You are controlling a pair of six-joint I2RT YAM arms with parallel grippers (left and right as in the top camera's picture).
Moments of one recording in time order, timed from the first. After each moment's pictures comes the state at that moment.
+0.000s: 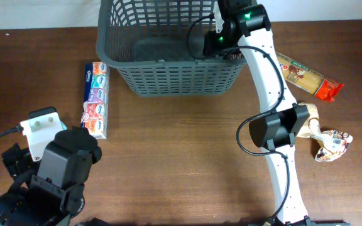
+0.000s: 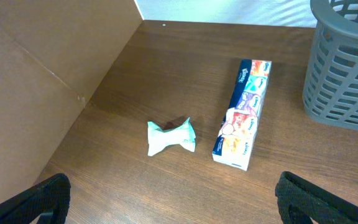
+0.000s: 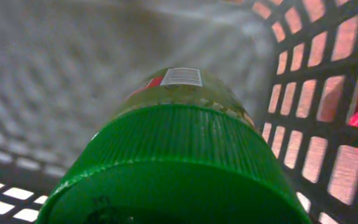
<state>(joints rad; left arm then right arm) -0.47 0.93 1.48 -1.45 -0.82 -0.46 0.28 2.57 2.82 -1.41 -0.07 0.11</state>
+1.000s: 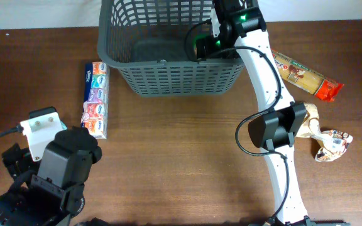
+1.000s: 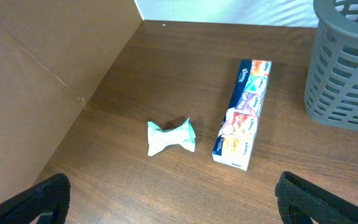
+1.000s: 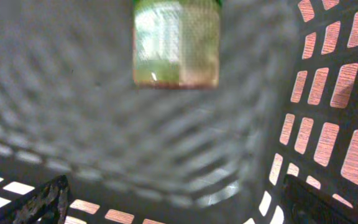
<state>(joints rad) -0.47 0.93 1.48 -1.45 -0.82 -0.46 0.28 2.57 2.78 -1.41 -0.09 0.11</state>
